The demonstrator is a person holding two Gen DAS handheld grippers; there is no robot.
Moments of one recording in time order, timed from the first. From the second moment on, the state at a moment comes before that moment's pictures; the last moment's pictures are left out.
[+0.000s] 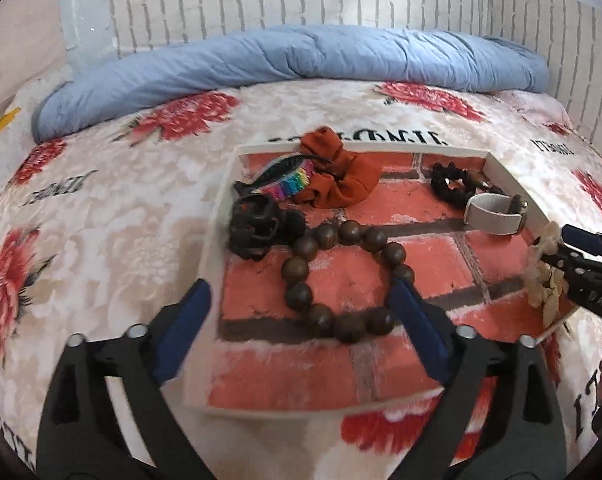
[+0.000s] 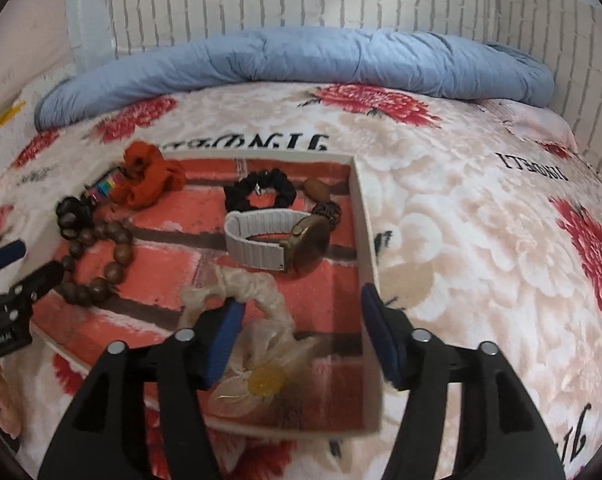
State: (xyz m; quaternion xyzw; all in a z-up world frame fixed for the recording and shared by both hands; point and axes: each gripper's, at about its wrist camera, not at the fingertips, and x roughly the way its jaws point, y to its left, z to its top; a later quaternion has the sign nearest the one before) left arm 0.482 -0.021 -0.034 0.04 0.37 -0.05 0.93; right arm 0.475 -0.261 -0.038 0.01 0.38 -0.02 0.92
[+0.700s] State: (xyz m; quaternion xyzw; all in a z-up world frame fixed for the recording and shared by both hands) left arm 0.420 0.016 -0.015 0.00 0.37 -0.04 0.93; right arm 0.432 -0.273 -0.028 0.02 0.38 -0.03 0.92
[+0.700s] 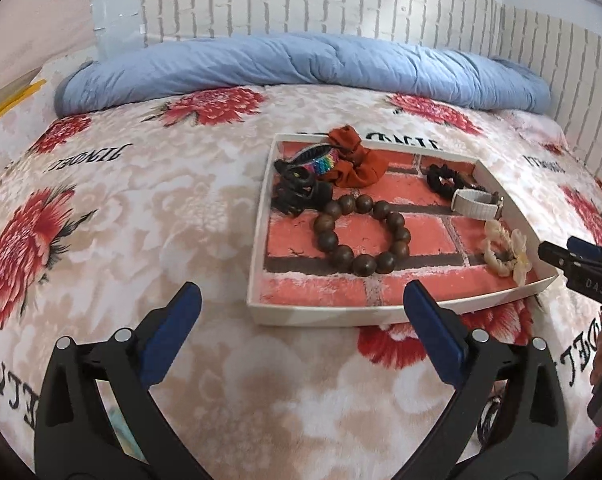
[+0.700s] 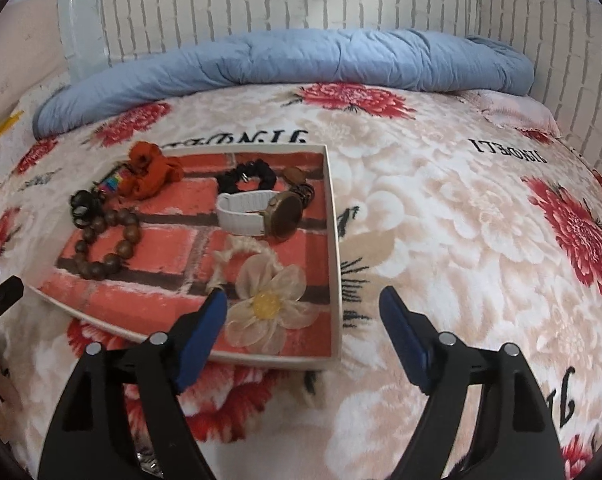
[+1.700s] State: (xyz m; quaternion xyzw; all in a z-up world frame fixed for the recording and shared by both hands) left arm 0.309 0.119 -0.043 0.00 0.39 0.00 0.92; right arm 0.317 -0.218 -0.064 0.03 0.41 -0.01 0.91
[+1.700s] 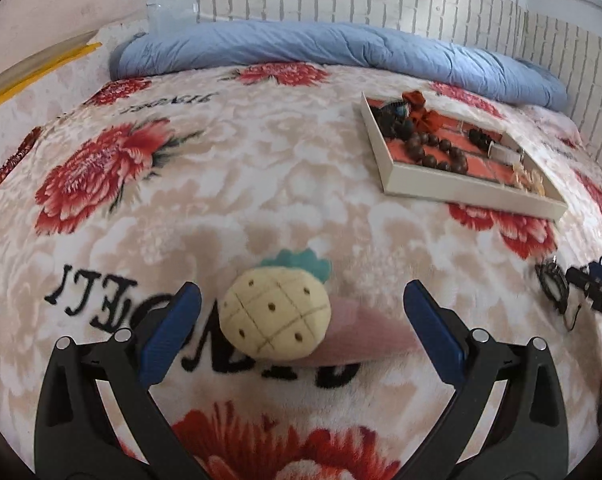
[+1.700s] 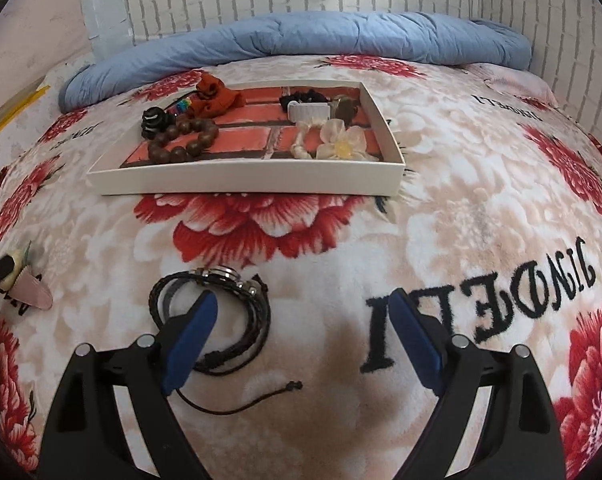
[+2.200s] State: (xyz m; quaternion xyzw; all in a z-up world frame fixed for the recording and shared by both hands) left arm 0.307 0.121 -0.056 0.00 0.39 0.00 0.92; right arm 0.320 -0.207 -0.075 0.00 0.42 -0.03 0.91
